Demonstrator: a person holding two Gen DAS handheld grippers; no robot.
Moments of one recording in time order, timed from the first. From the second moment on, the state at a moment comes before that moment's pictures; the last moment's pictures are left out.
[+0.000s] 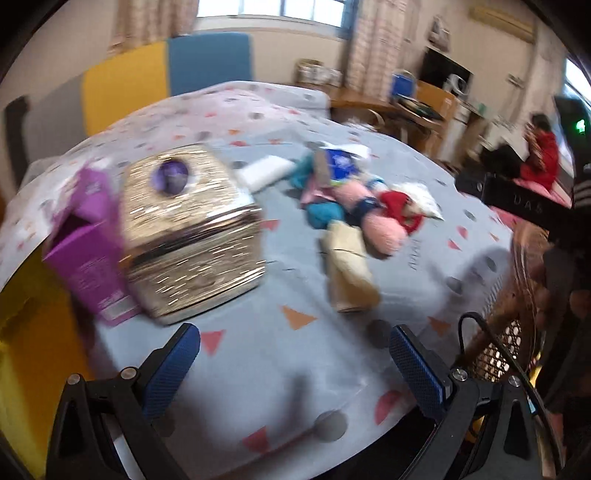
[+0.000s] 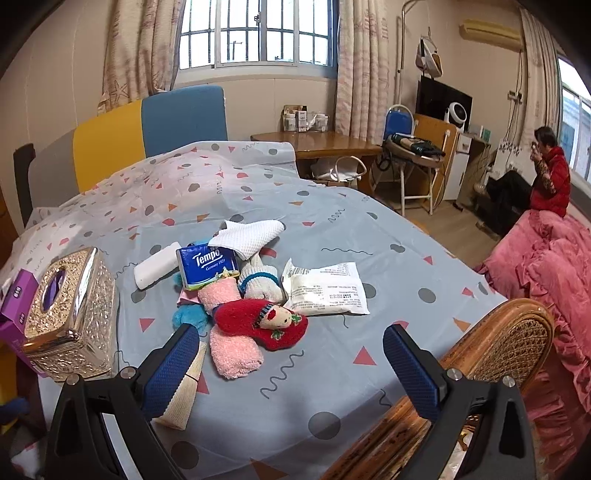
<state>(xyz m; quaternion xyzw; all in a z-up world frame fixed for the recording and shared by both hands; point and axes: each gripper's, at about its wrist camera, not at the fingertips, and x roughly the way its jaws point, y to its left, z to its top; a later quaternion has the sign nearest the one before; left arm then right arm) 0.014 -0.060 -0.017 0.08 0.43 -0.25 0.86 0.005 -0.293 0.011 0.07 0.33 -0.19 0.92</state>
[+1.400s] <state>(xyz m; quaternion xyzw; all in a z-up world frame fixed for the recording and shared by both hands) 0.061 -0.118 -0.079 0.09 0.48 -0.29 0.82 0.079 -0.379 -0.005 0.27 0.43 -0.11 0.86</state>
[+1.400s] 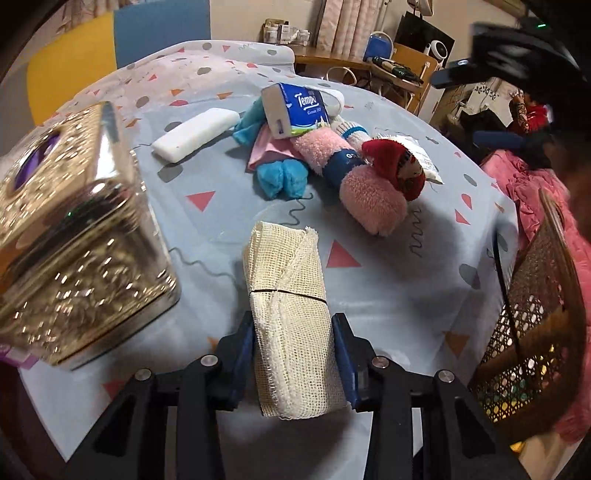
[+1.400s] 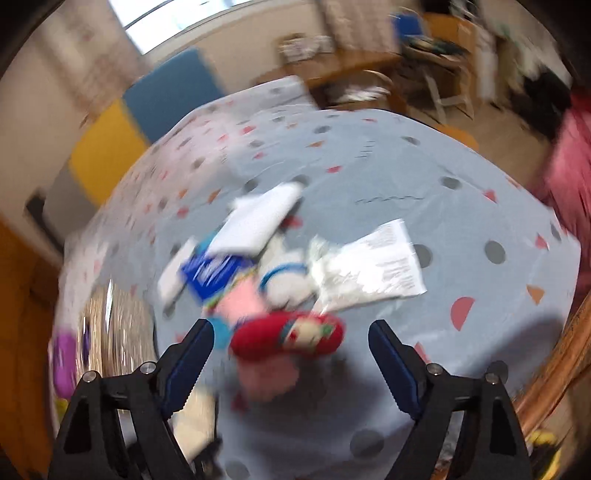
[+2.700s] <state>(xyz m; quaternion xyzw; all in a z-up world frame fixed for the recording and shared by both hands) 0.115 -0.039 0.085 -0.03 0.35 -0.23 0.91 0.236 -0.392 -0.062 0.36 0.41 0.02 0.84</state>
